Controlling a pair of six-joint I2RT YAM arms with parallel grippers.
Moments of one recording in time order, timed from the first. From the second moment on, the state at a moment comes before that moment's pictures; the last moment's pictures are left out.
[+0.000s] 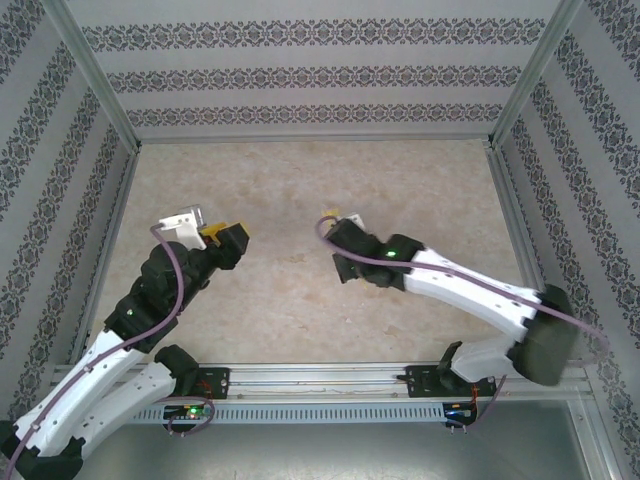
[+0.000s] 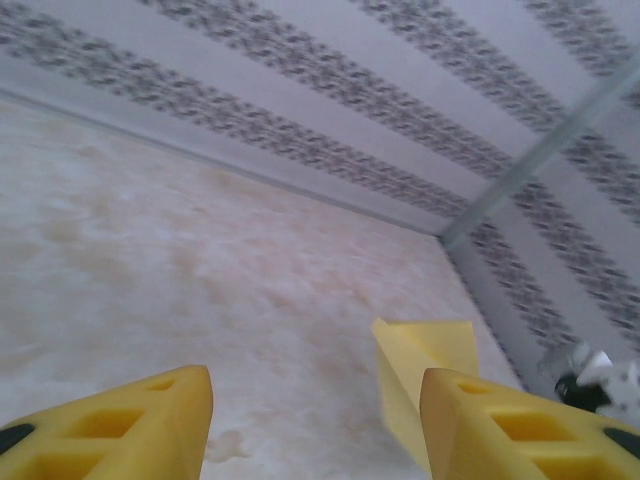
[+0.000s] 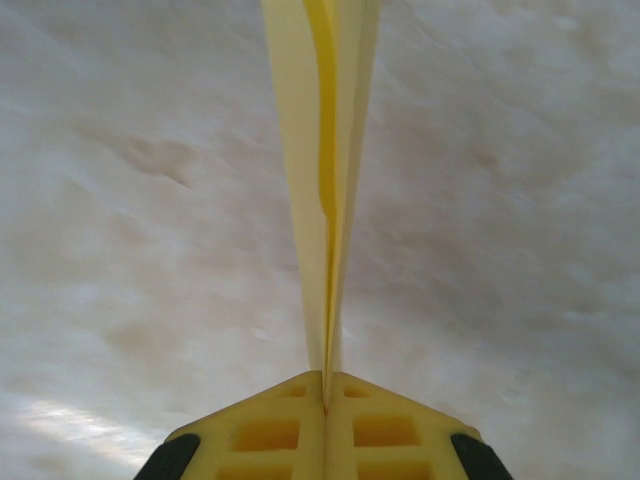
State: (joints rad) left arm -0.57 0.60 0.71 -0.33 -0.24 -0.62; right arm 0.94 1.42 1.14 -0.86 0.42 0.46
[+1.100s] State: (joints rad) left arm -0.57 1.04 0.68 -0.24 -0.05 -0.76; right arm 0.77 1.30 1.03 -0.82 0.23 0.49
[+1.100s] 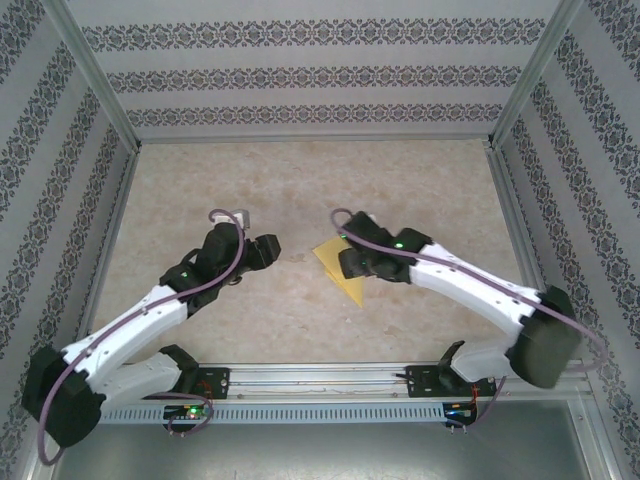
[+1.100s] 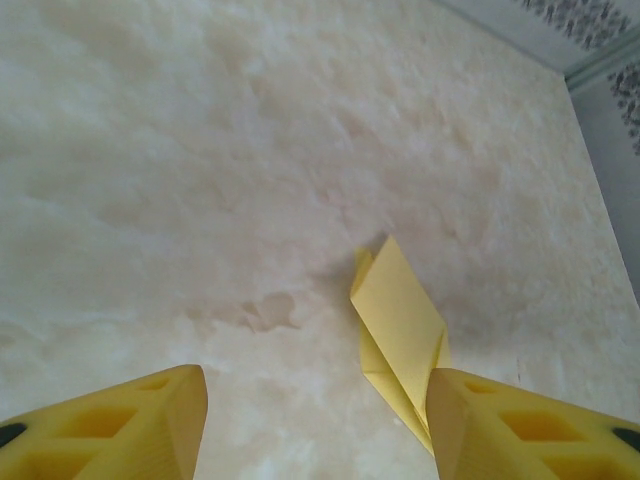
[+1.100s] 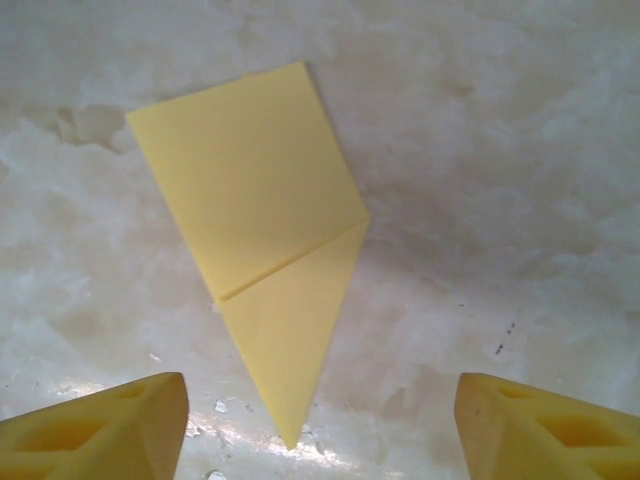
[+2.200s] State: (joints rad) left arm -0.81 1.70 0.75 0.26 0.03 -1.09; right arm 0.05 0.92 0.40 -0.31 -0.51 0.65
